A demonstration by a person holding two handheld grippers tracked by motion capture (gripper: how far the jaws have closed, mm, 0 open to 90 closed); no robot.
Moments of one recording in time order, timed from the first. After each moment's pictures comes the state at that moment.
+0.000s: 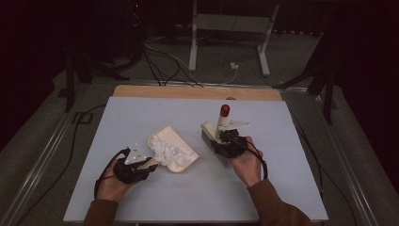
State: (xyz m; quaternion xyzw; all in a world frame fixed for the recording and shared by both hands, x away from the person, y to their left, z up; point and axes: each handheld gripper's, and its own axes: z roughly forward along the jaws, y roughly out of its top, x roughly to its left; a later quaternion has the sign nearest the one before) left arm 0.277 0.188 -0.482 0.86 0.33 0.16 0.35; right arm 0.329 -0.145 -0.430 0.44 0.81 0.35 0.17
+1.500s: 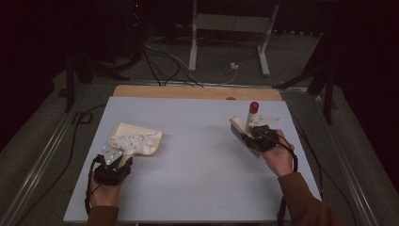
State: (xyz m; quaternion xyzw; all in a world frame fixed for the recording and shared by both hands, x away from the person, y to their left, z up) left arm 0.257 0.223 -0.489 0.72 0.56 0.27 0.31; right arm 0.351 -0.239 -0.429 0.40 0.83 0.31 0.24
